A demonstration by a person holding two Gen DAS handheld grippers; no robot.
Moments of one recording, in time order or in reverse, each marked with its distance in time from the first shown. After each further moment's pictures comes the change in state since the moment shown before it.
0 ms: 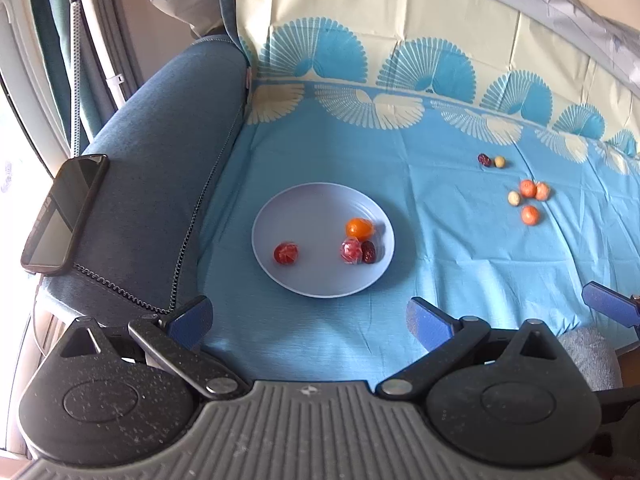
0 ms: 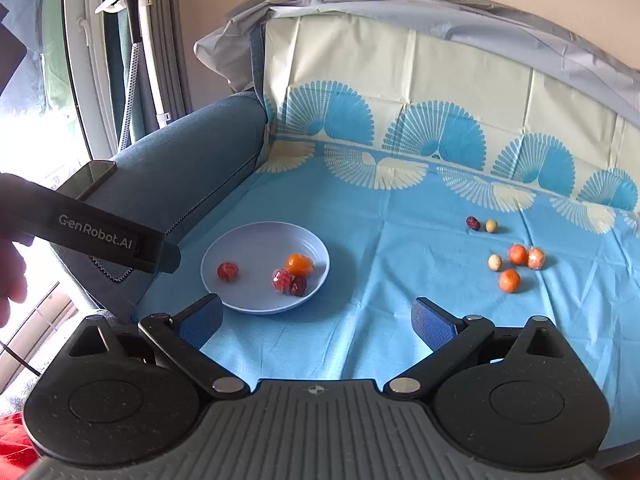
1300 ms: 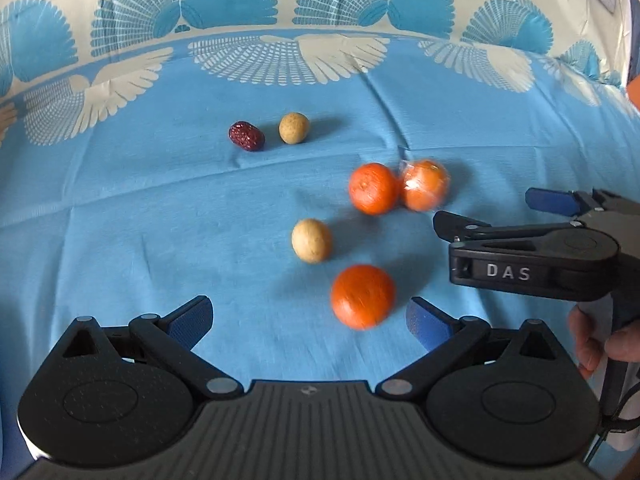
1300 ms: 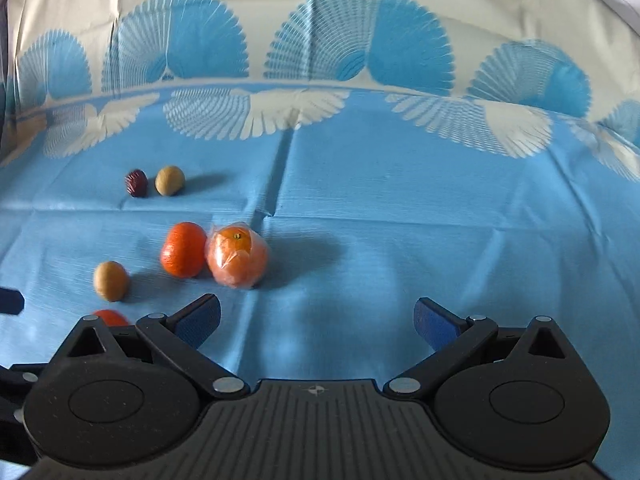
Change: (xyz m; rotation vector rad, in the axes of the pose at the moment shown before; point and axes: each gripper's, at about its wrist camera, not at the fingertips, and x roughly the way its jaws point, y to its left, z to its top) left arm 0.305 -0.367 0.093 0.206 0.089 -0.174; right arm 0.270 -0.417 -0.013 0.130 0.150 -0.202
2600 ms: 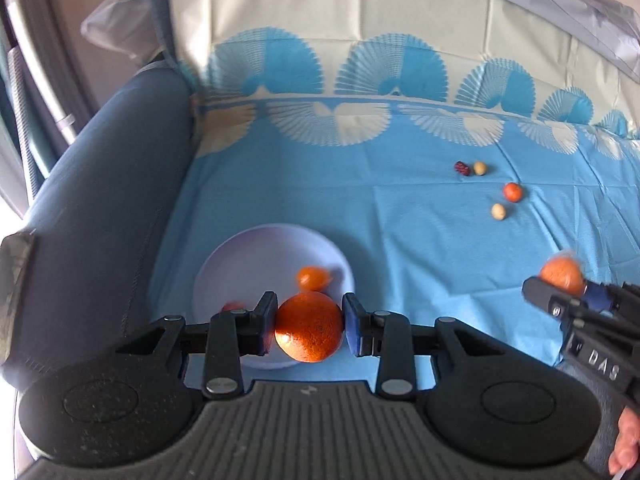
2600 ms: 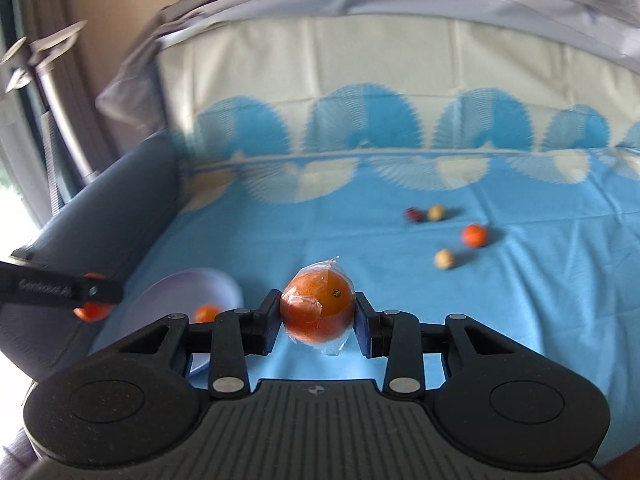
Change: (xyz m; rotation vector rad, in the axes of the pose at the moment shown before) left arm -0.293 0.238 -0.117 -0.117 -0.098 0.166; right arm -0.265 0.261 -0.046 0.101 -0.144 0.194
